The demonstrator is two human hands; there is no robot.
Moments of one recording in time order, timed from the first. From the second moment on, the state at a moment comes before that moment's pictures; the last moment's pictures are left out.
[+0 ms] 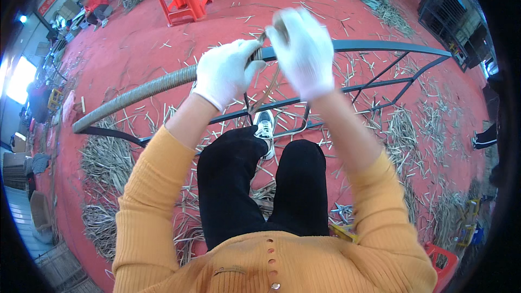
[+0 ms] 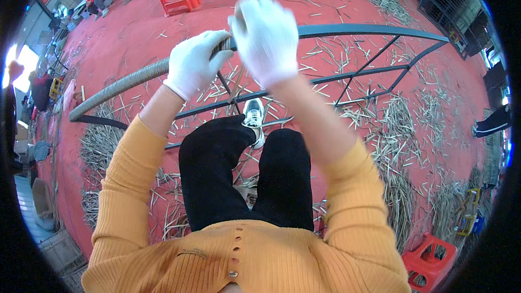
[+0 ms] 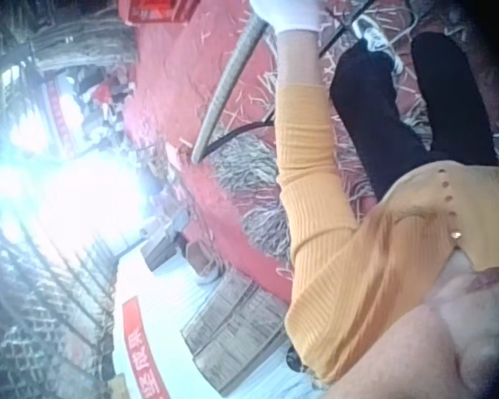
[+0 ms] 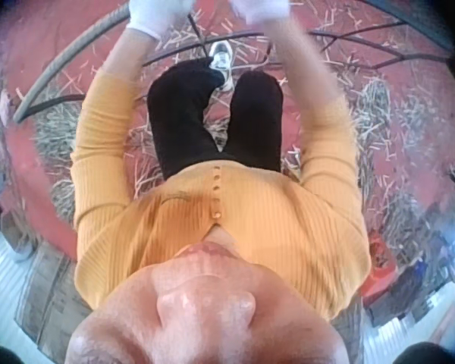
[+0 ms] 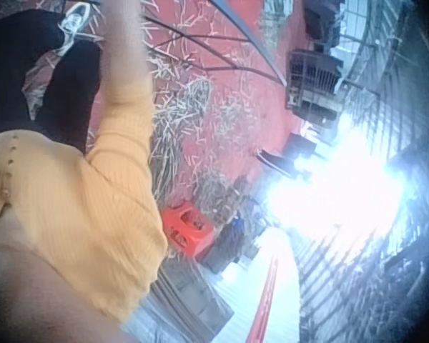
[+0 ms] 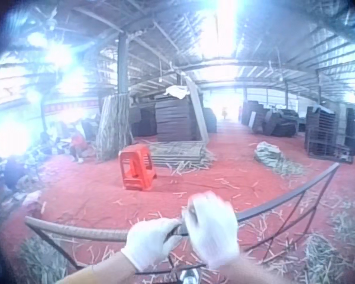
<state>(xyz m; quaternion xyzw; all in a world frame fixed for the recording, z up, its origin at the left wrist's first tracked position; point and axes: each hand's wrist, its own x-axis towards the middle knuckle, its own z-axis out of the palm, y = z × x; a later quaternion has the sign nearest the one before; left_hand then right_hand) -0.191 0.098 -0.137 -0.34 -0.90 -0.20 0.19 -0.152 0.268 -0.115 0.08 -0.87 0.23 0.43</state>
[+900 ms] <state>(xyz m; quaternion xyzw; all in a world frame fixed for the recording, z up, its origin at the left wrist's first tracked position) -0.232 0.092 -0.145 -0.42 -0.87 -0.08 0.25 0.226 0.339 -0.223 -0.05 -0.88 0.43 0.19</state>
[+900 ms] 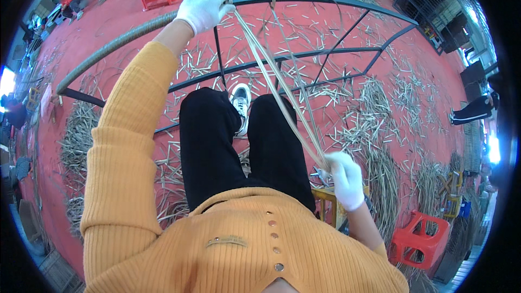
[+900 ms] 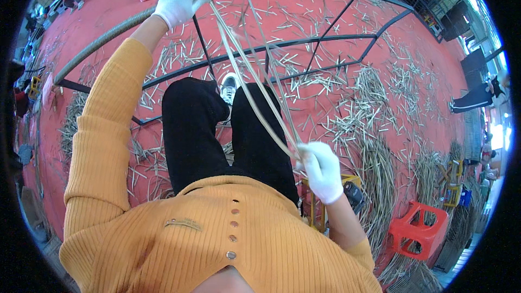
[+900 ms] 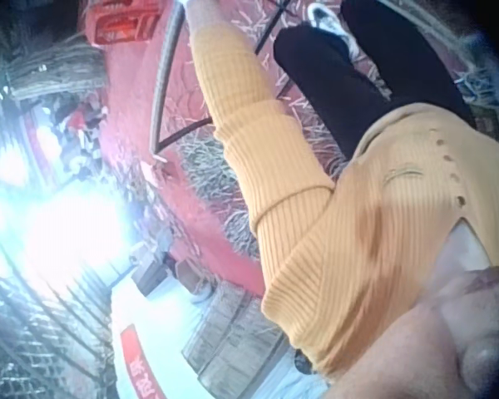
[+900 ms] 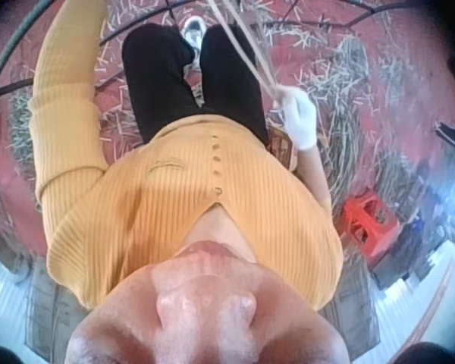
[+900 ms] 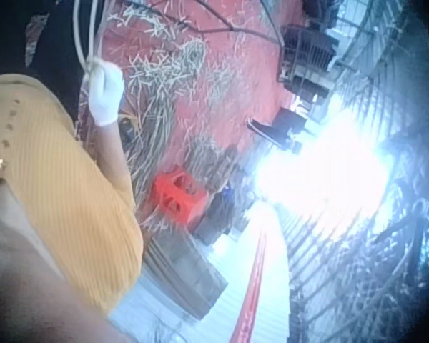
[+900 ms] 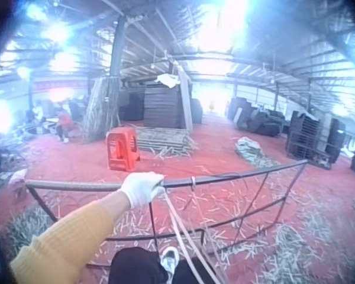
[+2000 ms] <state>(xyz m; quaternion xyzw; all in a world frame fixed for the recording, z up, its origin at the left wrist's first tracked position) -0.426 0.100 -0.171 -0.33 -0.94 -0.08 0.10 0.402 0.434 -0.322 -0.56 -0.57 0.59 0.11</state>
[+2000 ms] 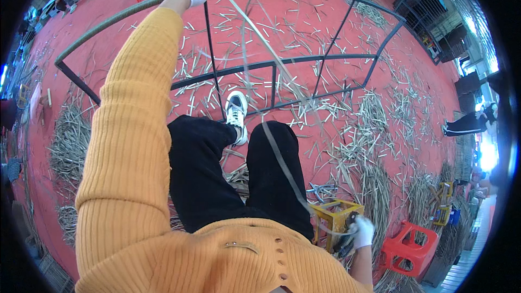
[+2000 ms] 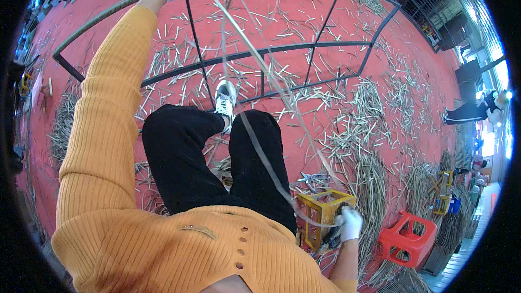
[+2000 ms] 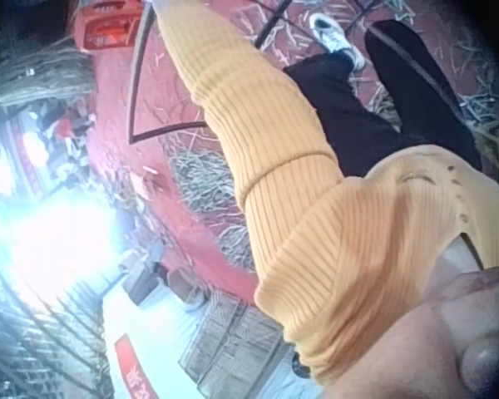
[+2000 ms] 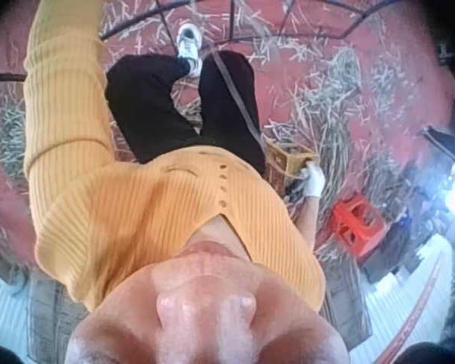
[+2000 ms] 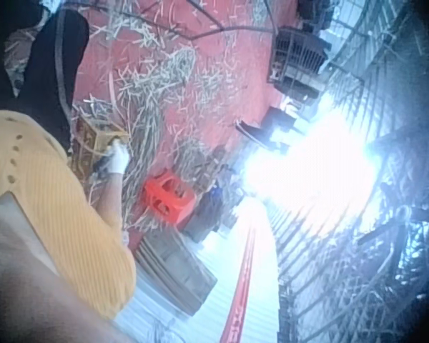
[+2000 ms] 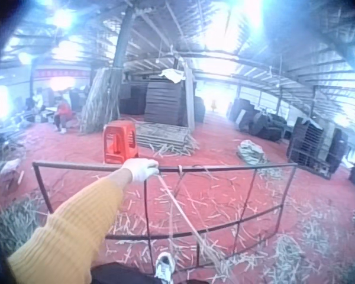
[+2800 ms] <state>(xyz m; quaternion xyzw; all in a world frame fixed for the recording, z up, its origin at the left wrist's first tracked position) -0.453 0.096 -0.171 -0.35 -0.93 -0.12 0.10 0.720 0.524 -0.242 -0.86 -0.51 -0.02 -0.04</state>
